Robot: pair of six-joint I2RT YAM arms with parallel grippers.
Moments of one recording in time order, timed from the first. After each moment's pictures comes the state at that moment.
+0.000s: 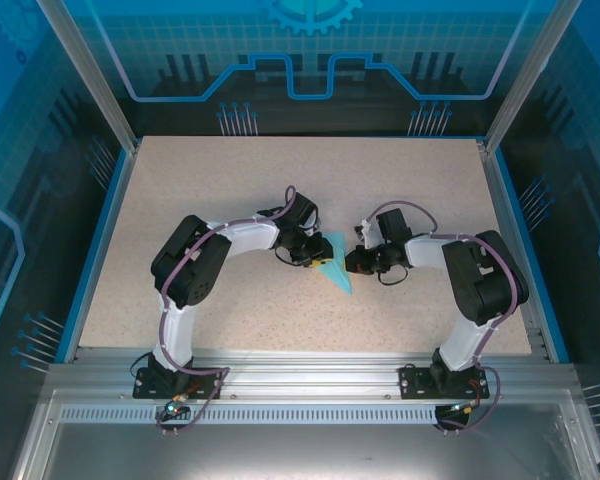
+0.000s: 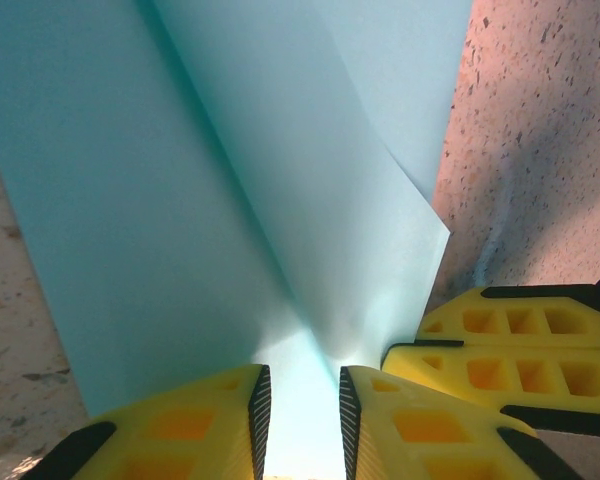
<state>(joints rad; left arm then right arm) -0.59 2.05 1.30 -0.34 0.49 -0.85 0.30 1.76 0.79 -0.13 -0.62 0.32</state>
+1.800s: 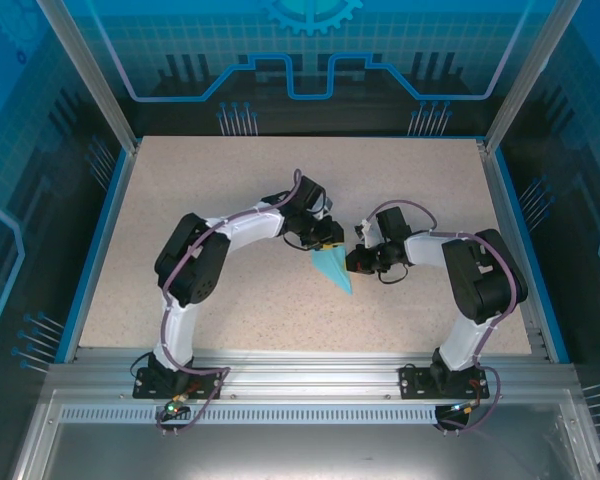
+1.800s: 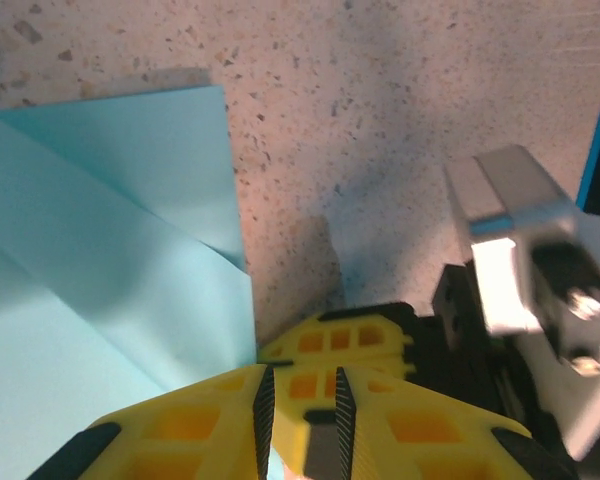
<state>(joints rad) -0.59 2.09 1.49 -0.39 0.53 -0.82 0.30 1.77 0.82 -0.19 -0.60 0.32</state>
